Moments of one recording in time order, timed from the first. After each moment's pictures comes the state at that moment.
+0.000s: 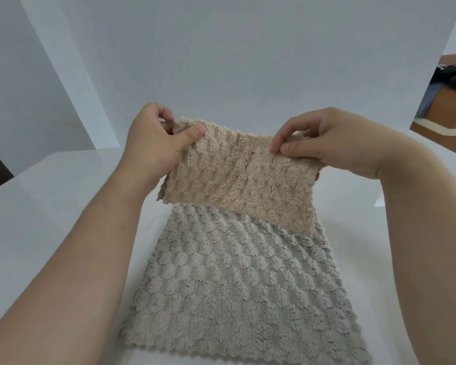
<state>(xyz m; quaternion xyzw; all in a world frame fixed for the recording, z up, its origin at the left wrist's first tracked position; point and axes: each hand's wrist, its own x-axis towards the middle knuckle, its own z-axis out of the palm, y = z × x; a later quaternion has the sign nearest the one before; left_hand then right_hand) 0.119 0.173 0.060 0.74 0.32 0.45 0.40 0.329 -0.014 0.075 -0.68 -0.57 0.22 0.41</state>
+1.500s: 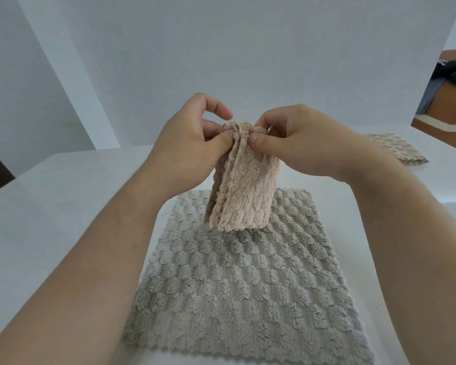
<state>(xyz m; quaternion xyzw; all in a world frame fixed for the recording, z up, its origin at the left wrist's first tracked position) 0.126 0.117 0.073 0.84 0.21 0.34 0.35 0.295 0.007 0.073 -0.71 -0.59 0.07 0.37</state>
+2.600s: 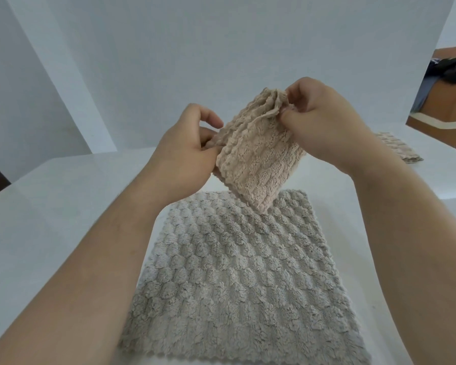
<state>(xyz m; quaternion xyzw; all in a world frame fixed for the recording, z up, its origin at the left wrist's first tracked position) 0.132 0.122 0.064 0.85 0.22 0.33 0.35 0.315 0.005 0.077 -0.74 -0.47 -0.01 0.48</state>
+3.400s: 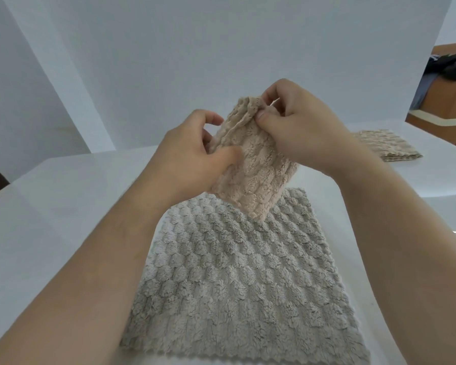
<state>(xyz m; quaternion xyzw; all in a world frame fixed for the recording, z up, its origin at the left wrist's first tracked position) 0.134 0.118 0.062 0.88 0.27 0.31 0.26 0.295 0.009 0.075 -0.73 -0.50 0.02 0.47</state>
